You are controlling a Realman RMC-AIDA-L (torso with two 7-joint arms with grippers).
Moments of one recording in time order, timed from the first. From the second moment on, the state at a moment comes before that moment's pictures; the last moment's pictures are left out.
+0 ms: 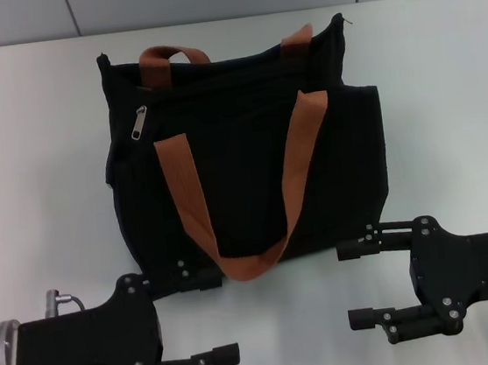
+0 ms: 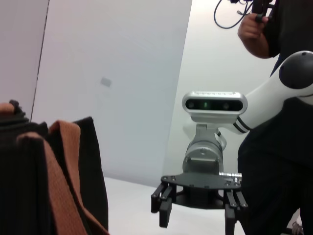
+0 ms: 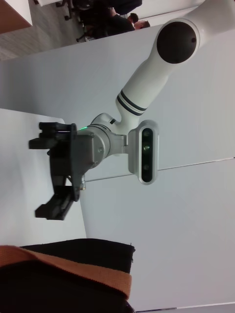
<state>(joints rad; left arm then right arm) -0.35 -2.01 1.10 0.35 1.63 1.82 -0.88 0.48 2.08 -0.57 -0.42 -2.18 -1.87 0.90</state>
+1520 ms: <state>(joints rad) -0.42 -2.01 0.63 0.44 1.75 1.62 -0.93 0.47 2.08 -0.56 -0.42 -2.17 -1.86 0.91</state>
